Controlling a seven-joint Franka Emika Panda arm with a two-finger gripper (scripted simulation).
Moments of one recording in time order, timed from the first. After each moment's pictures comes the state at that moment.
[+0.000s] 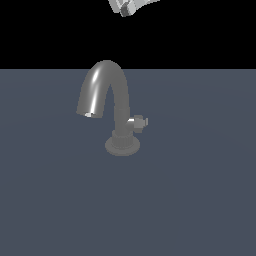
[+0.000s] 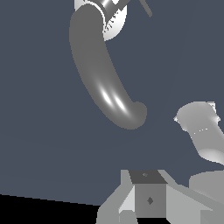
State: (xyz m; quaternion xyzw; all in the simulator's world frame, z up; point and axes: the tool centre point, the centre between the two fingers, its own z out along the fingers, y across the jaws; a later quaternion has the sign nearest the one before) arm -0.056 0.001 0.400 -0.84 0.35 0.36 0.19
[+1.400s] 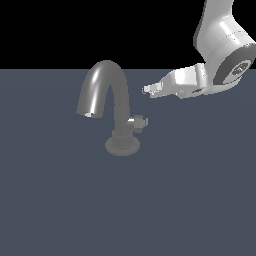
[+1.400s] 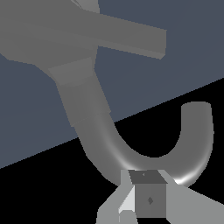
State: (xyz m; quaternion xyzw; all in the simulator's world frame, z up) arm 0.007 -0.056 0.229 -0.46 0.59 0.58 0.33
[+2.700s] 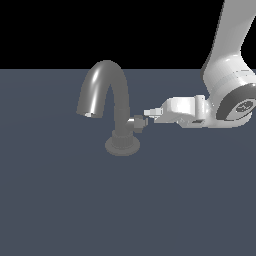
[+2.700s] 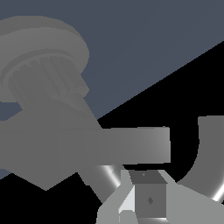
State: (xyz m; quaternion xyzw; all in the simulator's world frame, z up) arm -0.021 -0.058 0.161 -0.33 0.62 0.61 0.35
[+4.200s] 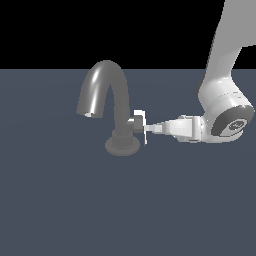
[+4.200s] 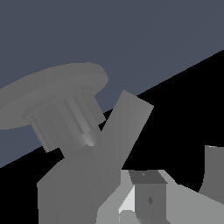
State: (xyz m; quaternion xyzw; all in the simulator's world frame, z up) arm -0.024 -0.059 0.111 -0.36 0.60 0.61 0.37
